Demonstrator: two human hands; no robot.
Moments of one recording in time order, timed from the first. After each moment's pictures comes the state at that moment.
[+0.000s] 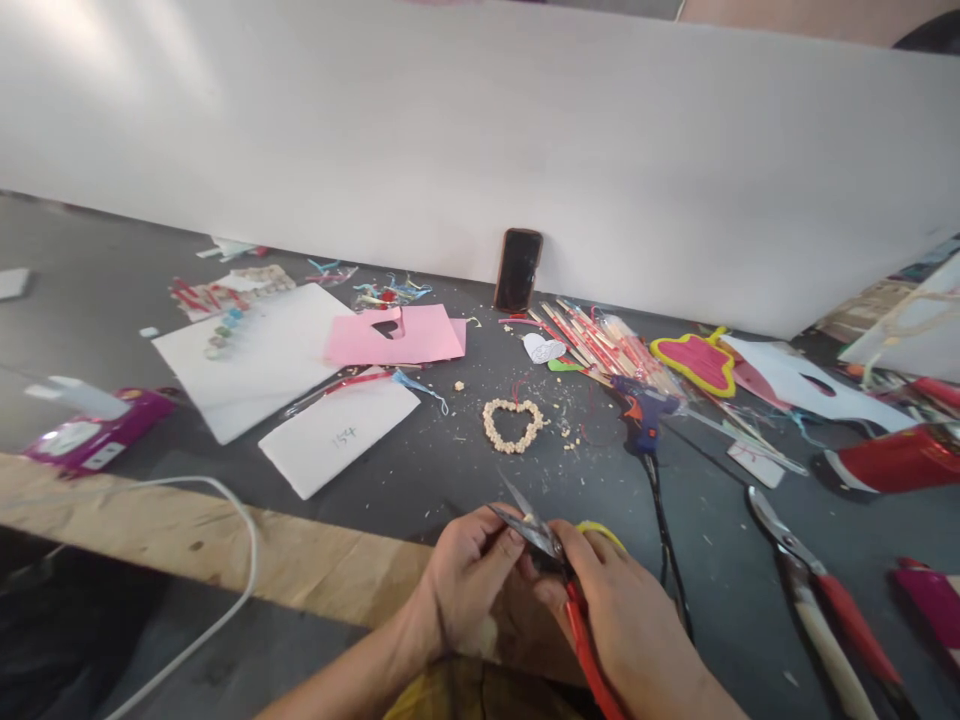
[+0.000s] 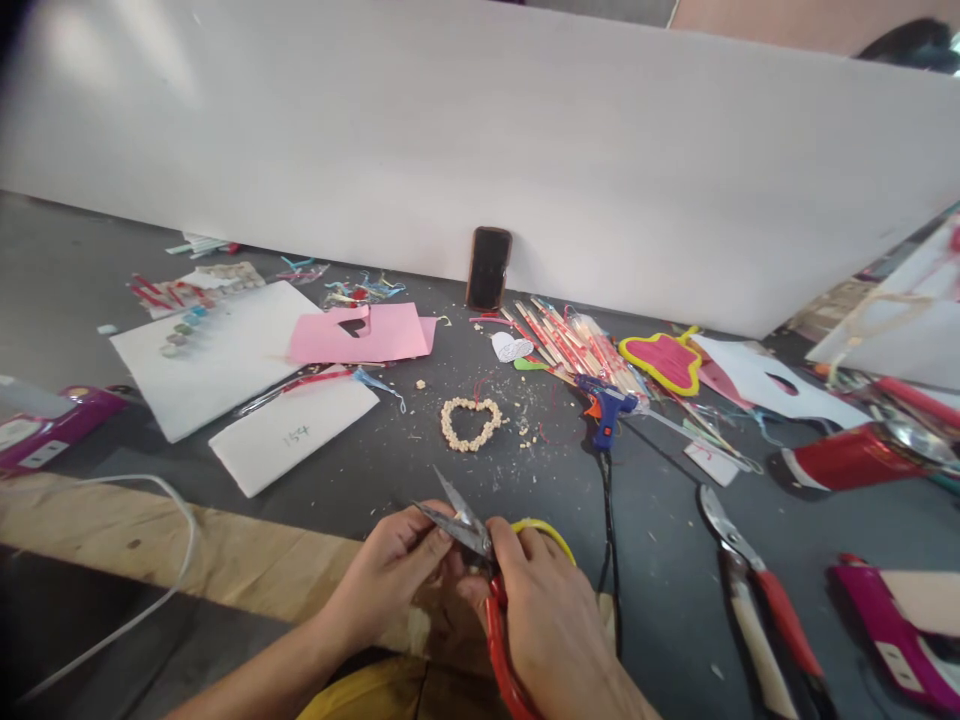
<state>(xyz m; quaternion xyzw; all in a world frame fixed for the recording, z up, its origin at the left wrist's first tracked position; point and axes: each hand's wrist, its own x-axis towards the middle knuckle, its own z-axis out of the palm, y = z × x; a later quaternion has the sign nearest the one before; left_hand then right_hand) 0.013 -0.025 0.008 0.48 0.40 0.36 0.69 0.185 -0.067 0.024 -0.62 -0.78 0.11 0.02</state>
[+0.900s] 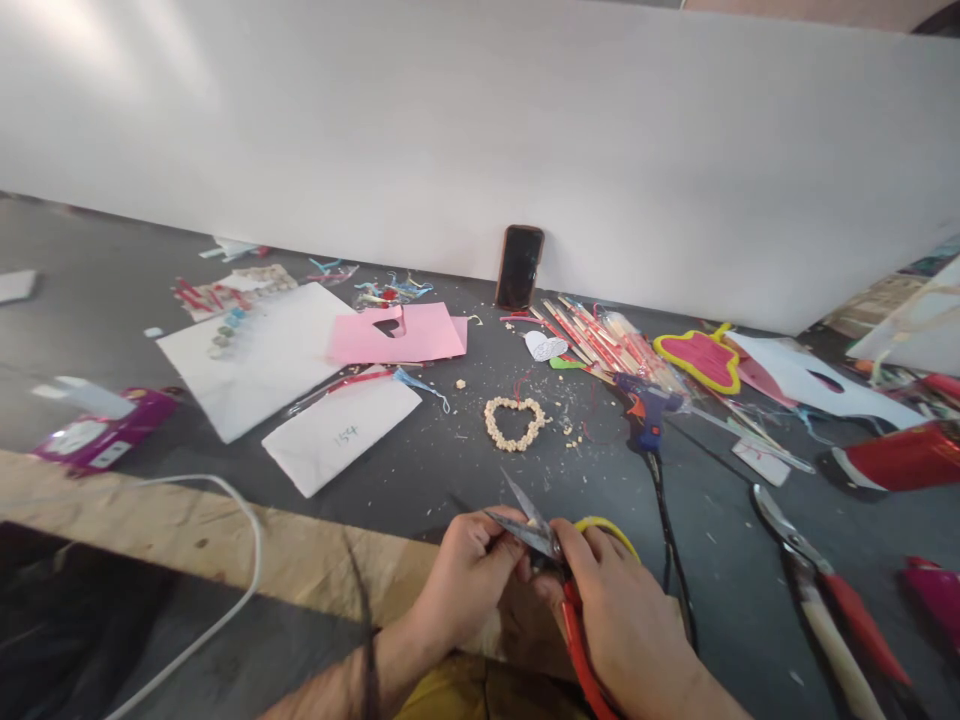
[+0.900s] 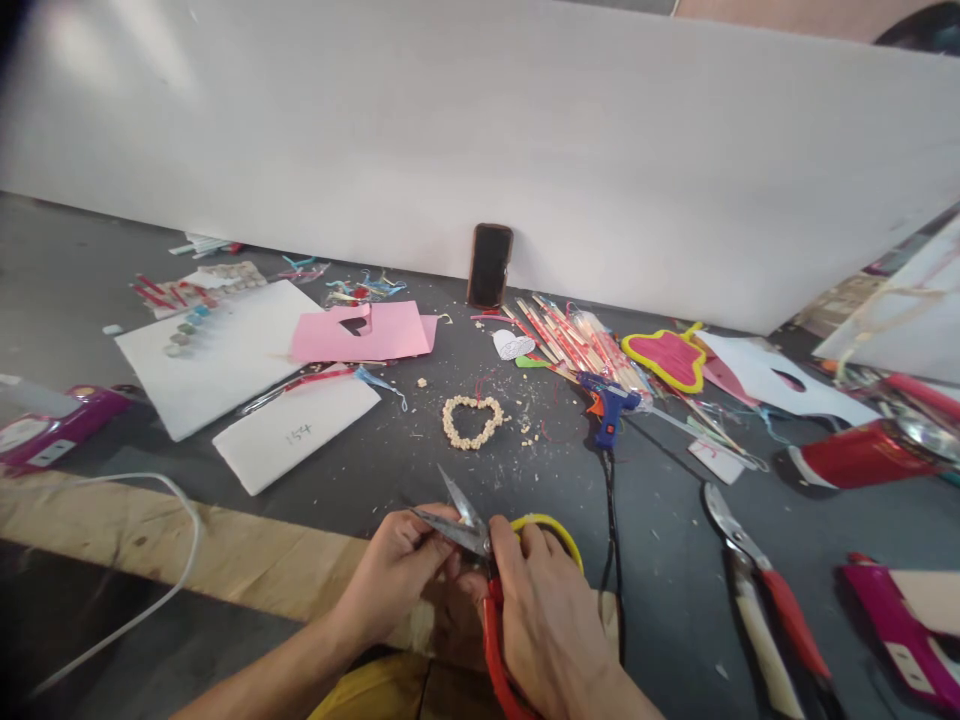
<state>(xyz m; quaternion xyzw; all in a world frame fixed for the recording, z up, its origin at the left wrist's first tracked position) 0.018 -0.023 0.005 0.50 0.42 0.36 0.66 0.181 -0.067 0.022 -0.61 -0.79 0.04 0.00</state>
